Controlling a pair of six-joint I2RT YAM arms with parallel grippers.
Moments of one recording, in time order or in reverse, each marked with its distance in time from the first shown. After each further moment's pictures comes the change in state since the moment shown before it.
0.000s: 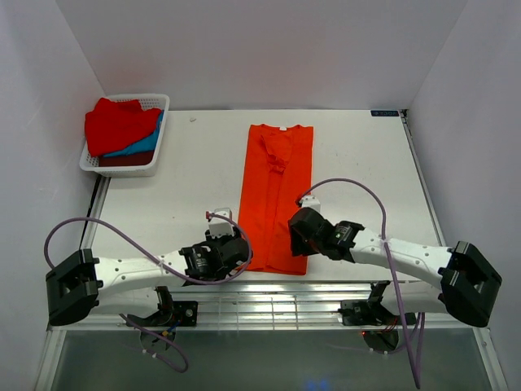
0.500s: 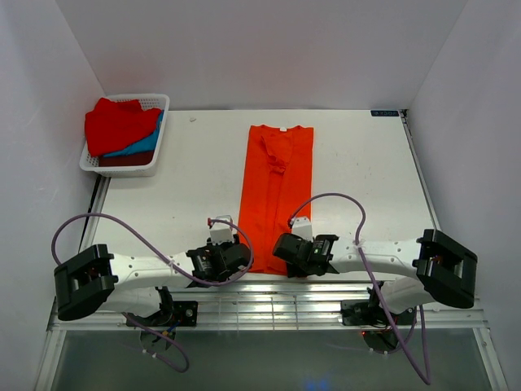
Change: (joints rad) left arm 0.000 0.079 -0.069 0.034 0.080 -0.078; right arm 0.241 0.167 0.014 -0.134 0.092 0.275
